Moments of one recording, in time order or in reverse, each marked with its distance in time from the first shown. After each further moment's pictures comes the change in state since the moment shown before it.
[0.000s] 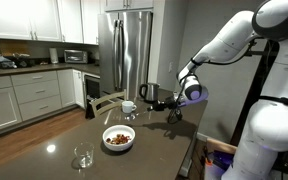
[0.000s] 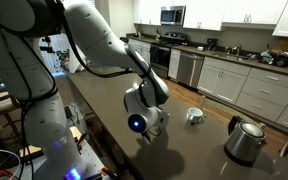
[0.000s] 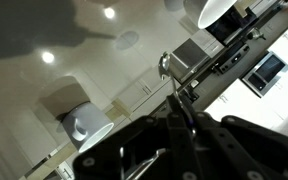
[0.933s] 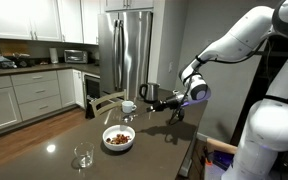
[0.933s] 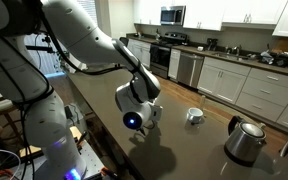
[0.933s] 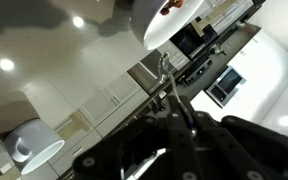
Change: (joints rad) arm -0.004 -0.132 0.036 -0.098 -0.100 -0.076 0.018
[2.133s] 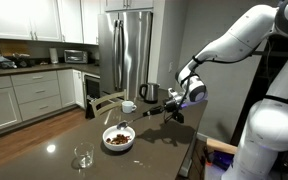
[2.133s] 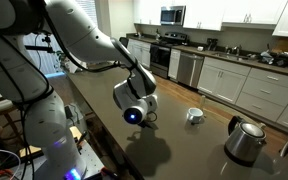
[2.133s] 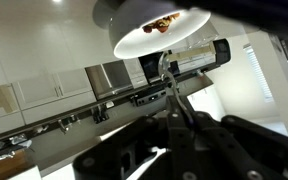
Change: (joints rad) arm -0.009 -0.006 0.100 -0.016 -0.025 -0.036 -0.423
